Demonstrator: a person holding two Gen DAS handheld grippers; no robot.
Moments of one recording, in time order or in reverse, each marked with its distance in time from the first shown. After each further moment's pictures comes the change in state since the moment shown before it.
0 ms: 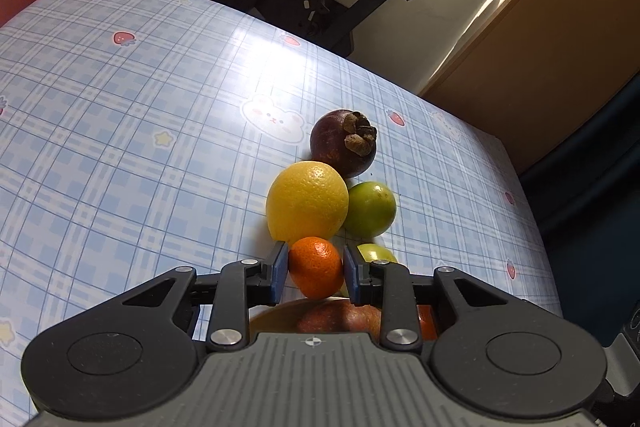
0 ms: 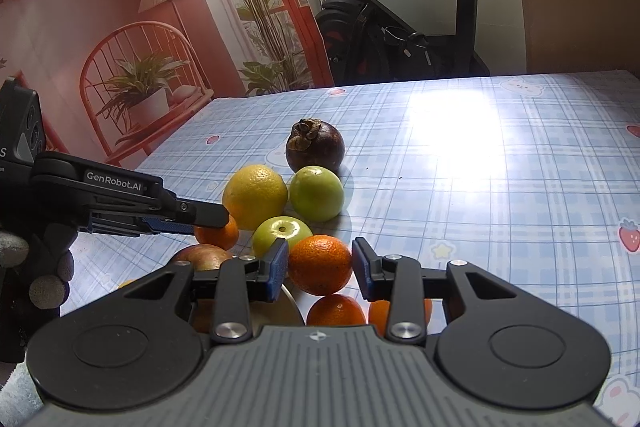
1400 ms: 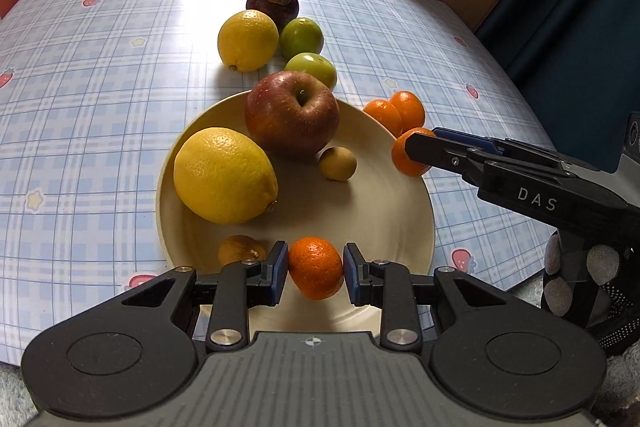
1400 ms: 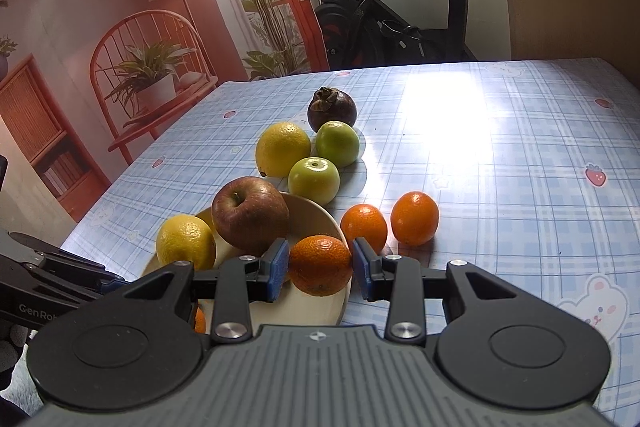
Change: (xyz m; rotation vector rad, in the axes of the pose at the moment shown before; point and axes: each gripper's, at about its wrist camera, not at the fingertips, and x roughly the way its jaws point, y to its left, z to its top) left arm -0.055 -0.025 -0.105 0.282 0.219 0.013; right arm -0.048 0.029 -0.042 -0.009 0.020 -0.028
